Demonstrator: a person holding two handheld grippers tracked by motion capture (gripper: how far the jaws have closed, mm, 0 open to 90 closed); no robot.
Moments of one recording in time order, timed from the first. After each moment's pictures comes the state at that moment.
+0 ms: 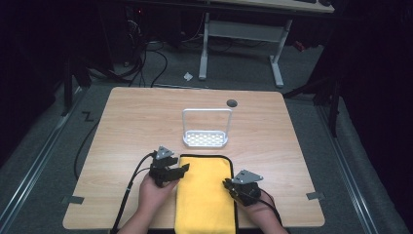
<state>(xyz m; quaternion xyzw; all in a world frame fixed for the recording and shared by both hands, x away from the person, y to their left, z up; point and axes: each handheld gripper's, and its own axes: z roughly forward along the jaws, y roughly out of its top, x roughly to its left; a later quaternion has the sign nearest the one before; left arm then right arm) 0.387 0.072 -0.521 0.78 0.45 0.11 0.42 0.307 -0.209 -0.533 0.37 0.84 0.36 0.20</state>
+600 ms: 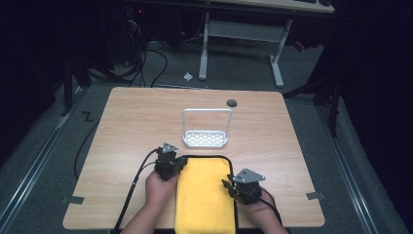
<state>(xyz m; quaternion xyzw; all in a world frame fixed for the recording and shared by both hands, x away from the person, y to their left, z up) 0.401 0.070 -0.533 0.76 0.47 0.08 0.43 0.307 -0.210 -0.526 0.38 0.82 0.37 0.22</state>
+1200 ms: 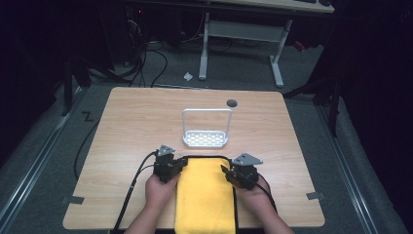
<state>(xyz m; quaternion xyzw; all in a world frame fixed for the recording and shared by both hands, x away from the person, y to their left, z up) 0.398 0.074 -0.540 0.75 0.47 0.07 0.46 0.353 -0.202 -0.517 0.43 0.79 0.37 0.23</state>
